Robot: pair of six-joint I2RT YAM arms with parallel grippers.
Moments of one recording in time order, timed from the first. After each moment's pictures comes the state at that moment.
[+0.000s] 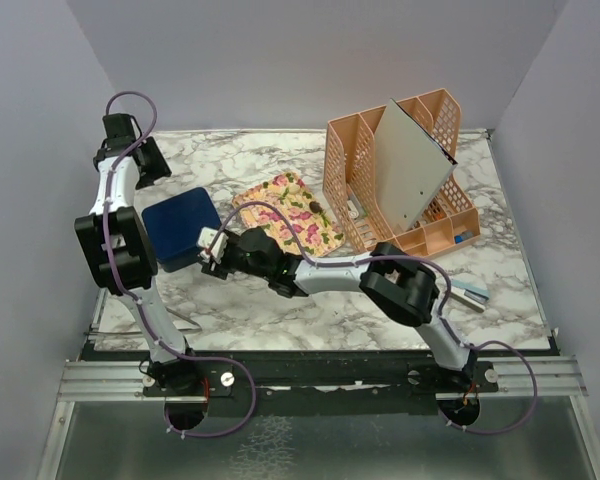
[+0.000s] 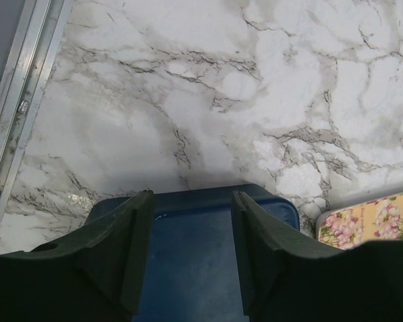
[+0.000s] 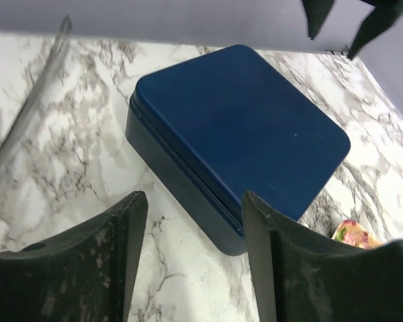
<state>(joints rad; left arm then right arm) 0.28 1.98 1.73 -0.60 0.12 -0.24 1.13 2.18 1.46 0.60 -0.06 -0.34</state>
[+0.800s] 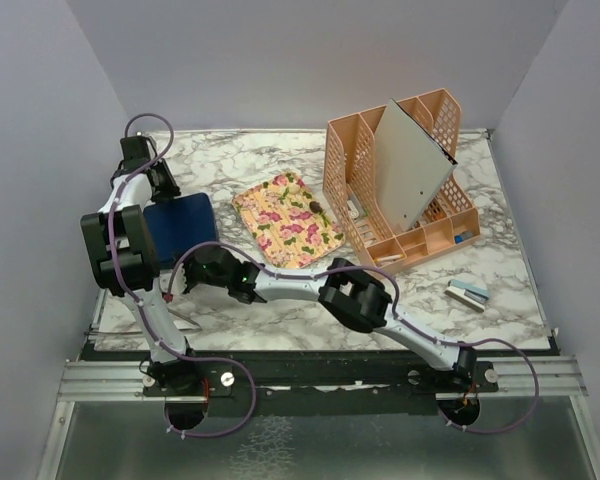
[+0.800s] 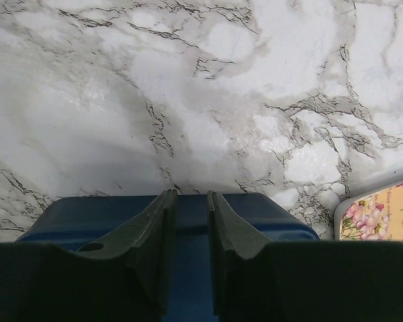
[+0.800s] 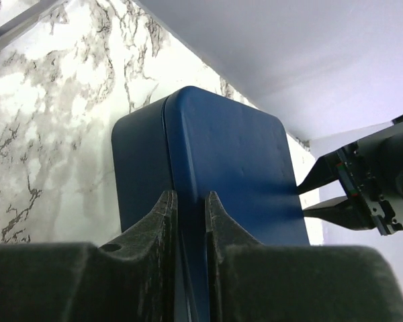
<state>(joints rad) 0.25 1.97 1.48 -0.40 0.17 -0.24 1.19 2.61 2.05 0.32 -0.07 -0.98</state>
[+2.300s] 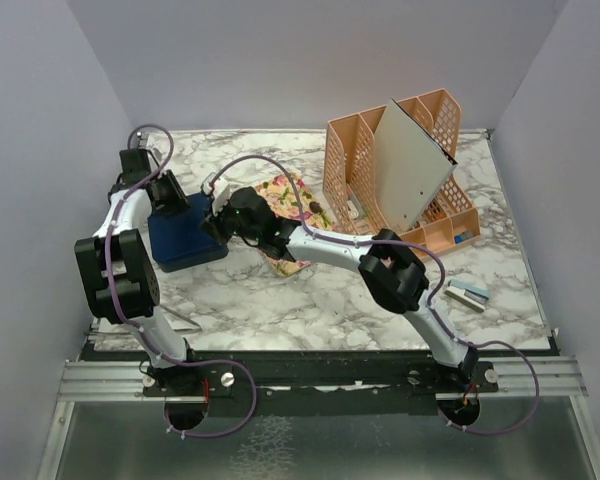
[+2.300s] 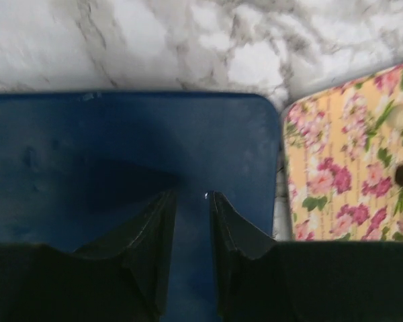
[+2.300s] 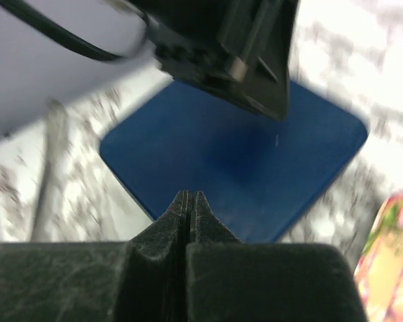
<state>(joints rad) 0.24 1.74 1.32 -0.45 0.32 -0.30 1.02 2.30 1.85 0.28 -0.14 0.09</state>
